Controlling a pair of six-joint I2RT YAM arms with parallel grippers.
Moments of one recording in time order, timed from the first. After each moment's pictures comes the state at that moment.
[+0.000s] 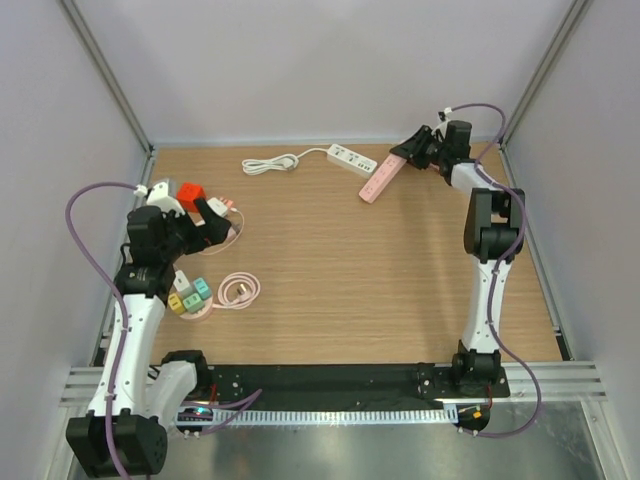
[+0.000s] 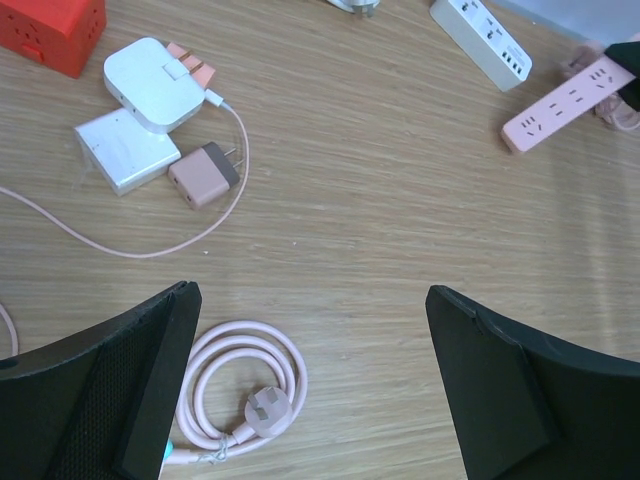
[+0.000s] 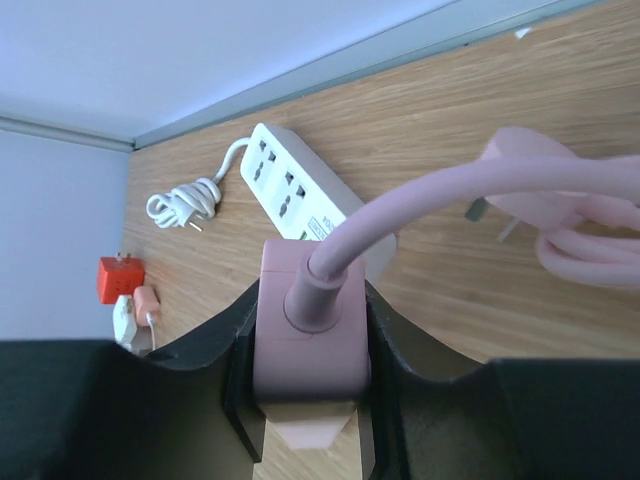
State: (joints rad) left arm 0.05 0.88 0.81 -0.38 0.26 -0.36; right arm -0.05 2.30 1.77 0.10 -0.62 0.61
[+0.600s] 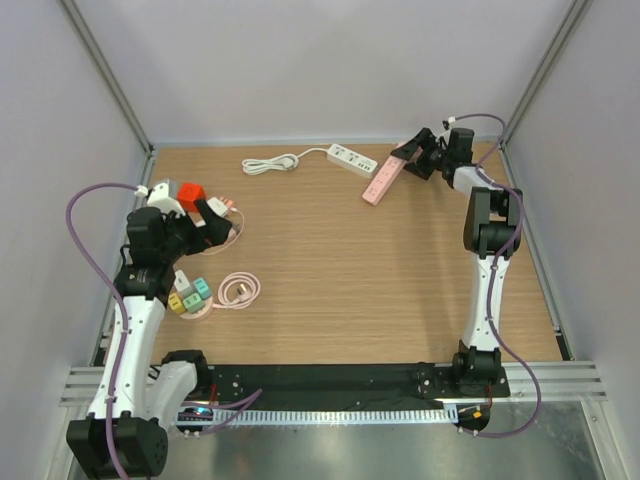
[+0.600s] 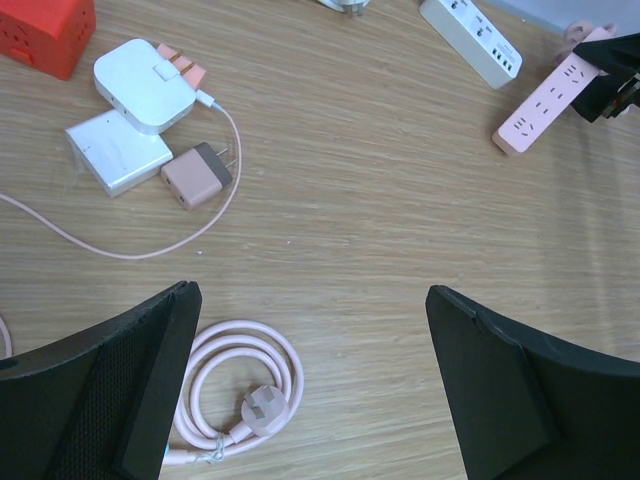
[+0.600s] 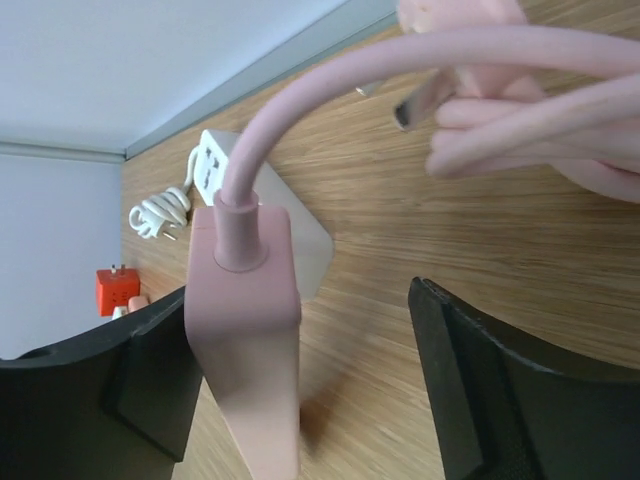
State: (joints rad) left arm 0.05 0.86 0.81 -0.38 0.28 -0.36; right arm -0.07 2.46 1.88 0.10 -0.66 0.72
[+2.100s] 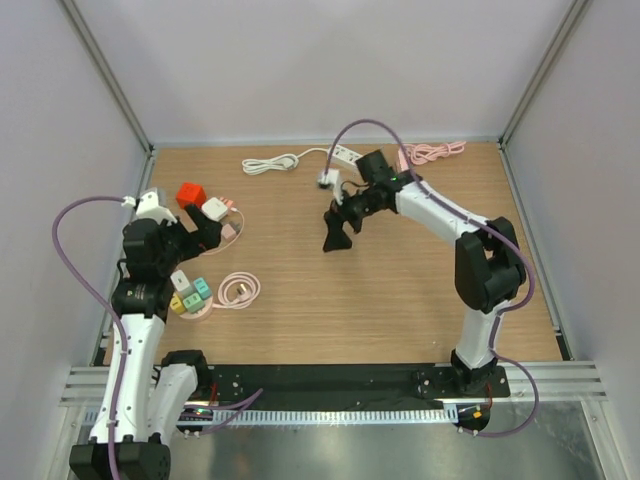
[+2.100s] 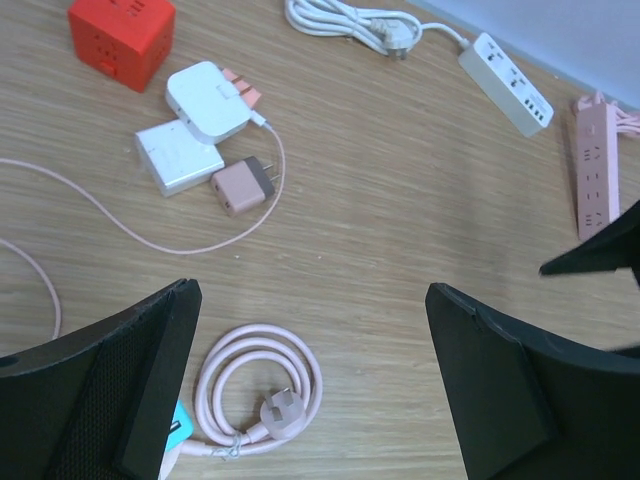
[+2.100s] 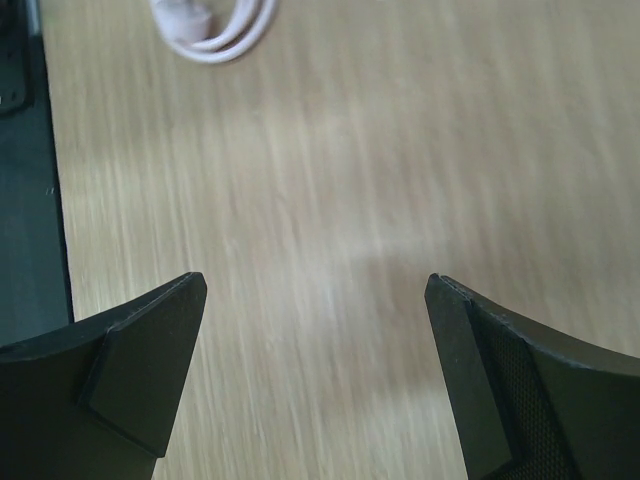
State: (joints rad) left arm 0.05 0.75 0.76 -0.38 0.17 -0.39; right arm 0.44 1.88 1.52 -0.62 -0.82 -0.50
